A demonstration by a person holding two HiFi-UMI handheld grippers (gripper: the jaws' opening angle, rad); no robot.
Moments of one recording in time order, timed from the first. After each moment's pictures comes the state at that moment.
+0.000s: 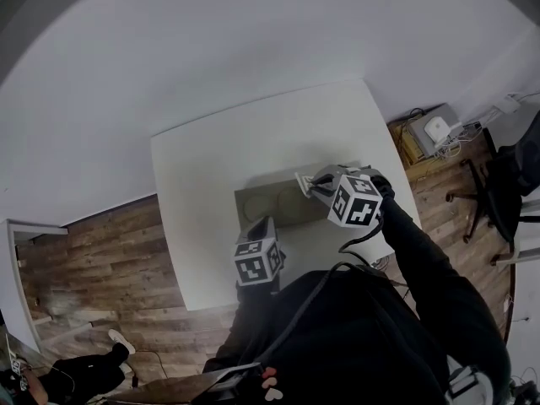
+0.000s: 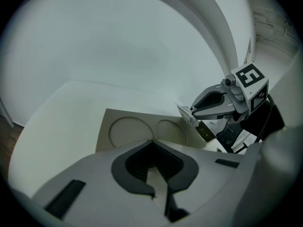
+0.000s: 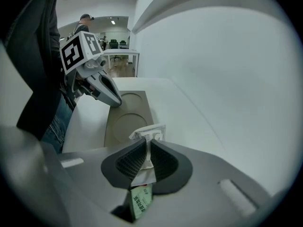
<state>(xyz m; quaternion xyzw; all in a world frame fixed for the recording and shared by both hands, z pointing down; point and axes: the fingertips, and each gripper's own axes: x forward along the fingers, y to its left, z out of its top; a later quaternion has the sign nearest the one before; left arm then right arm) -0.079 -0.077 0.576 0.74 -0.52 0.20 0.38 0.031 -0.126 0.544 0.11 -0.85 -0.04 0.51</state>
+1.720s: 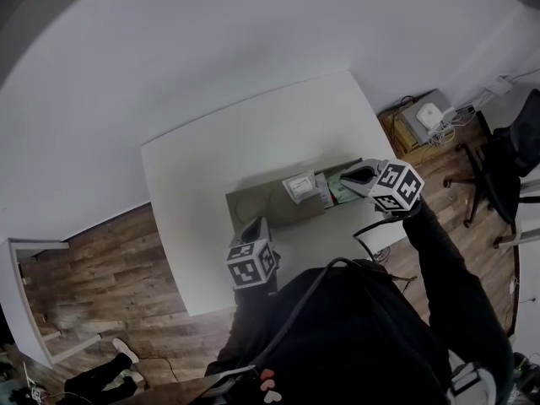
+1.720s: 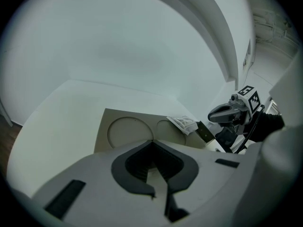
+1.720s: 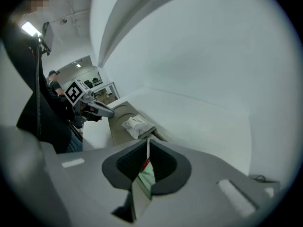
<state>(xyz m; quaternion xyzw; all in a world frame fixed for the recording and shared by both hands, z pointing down) -0.076 -0.080 0.574 0.74 -0.52 0.20 0.38 0.132 -0.126 0.535 0.22 -0.88 0.20 0.36</state>
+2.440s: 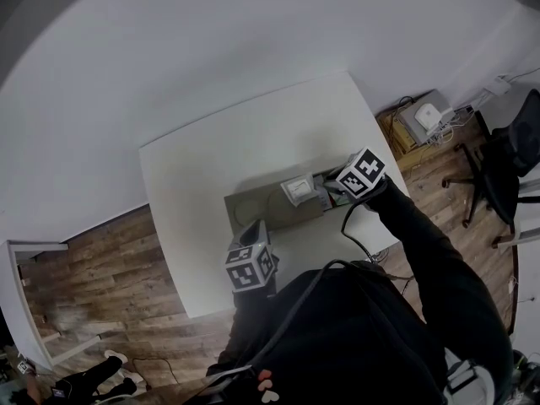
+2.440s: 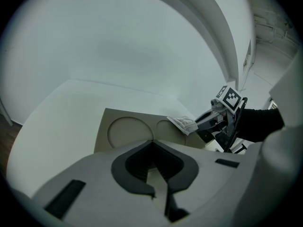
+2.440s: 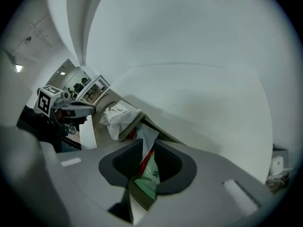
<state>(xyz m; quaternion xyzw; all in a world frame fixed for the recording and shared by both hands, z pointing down) -0.075 -0.079 0.575 0.74 -0.52 0.20 0.38 0.113 -0.142 0.603 0.22 -0.80 0.34 0.44</state>
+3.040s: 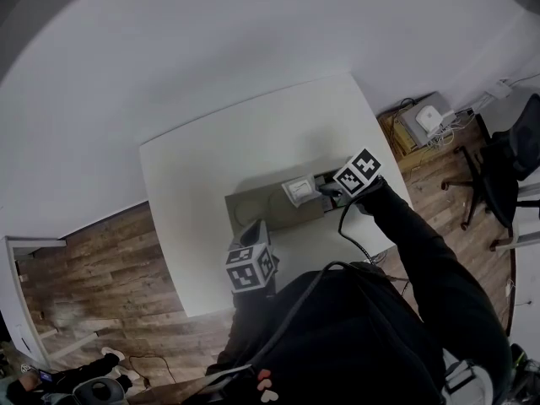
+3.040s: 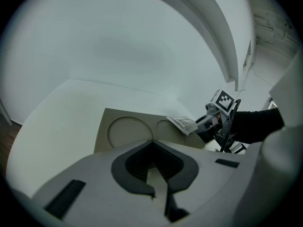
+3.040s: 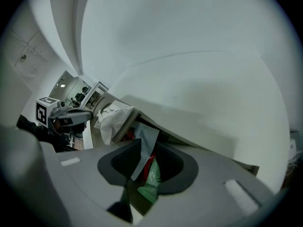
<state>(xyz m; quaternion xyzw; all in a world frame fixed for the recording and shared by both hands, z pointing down) -0.076 -0.079 0.574 0.74 -0.51 0.19 0.38 0.104 -0.140 0.623 0.21 -0.79 0.41 0.41</state>
